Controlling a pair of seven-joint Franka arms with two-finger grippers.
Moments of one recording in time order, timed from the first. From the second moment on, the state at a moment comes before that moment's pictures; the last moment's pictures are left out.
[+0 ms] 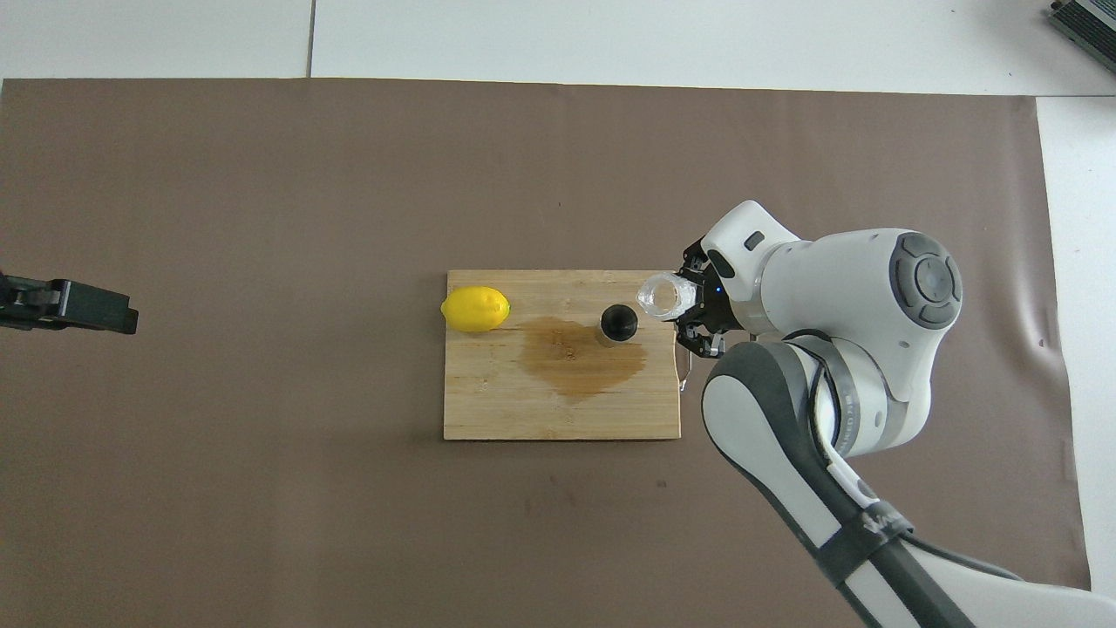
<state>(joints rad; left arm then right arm) 0.00 -0.10 -0.05 -1.67 -0.04 1.54 0.06 0.25 0.13 0.09 -2.04 0.34 2.38 -1.39</state>
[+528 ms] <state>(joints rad) 0.00 -0.10 -0.05 -1.67 -0.04 1.54 0.06 0.30 0.13 0.09 -2.01 0.14 2.32 -1.34</state>
